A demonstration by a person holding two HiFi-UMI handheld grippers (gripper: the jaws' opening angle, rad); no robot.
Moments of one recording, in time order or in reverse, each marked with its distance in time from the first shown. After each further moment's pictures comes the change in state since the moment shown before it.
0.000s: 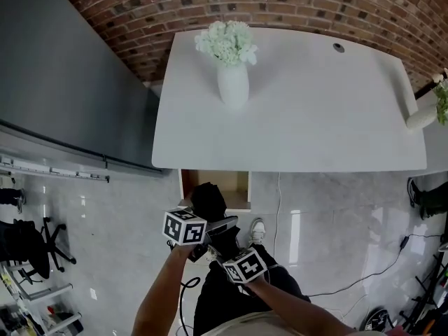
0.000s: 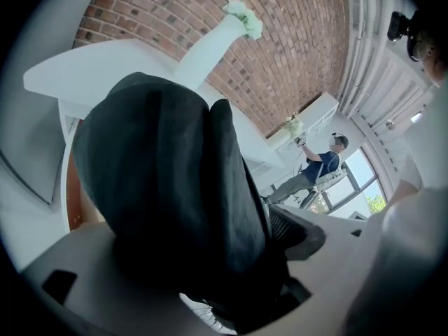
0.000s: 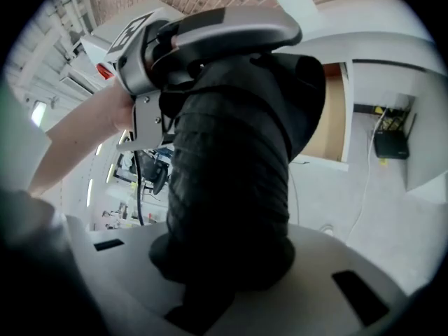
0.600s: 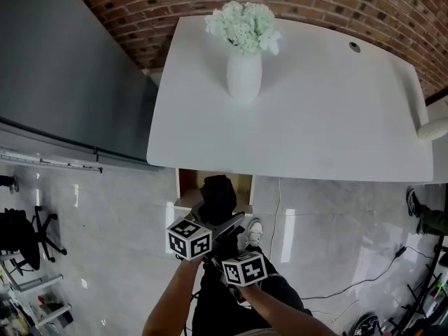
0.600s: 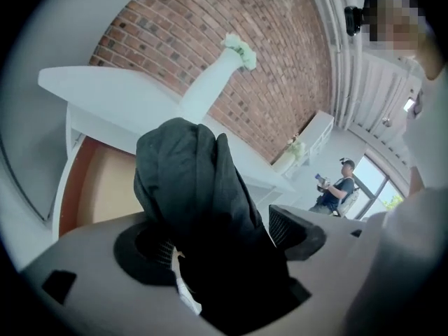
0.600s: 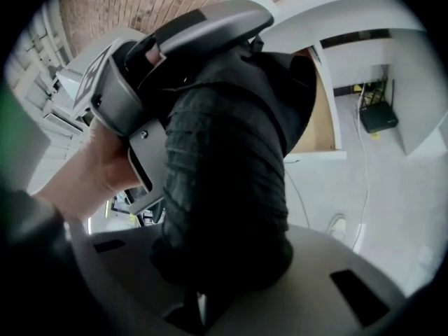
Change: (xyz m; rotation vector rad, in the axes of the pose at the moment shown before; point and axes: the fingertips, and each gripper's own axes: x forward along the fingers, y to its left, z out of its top) left arm 0.019 0.020 0.027 0.054 -0.305 0.054; right arm 0.022 -0.025 0.024 0.221 -0.116 -0.001
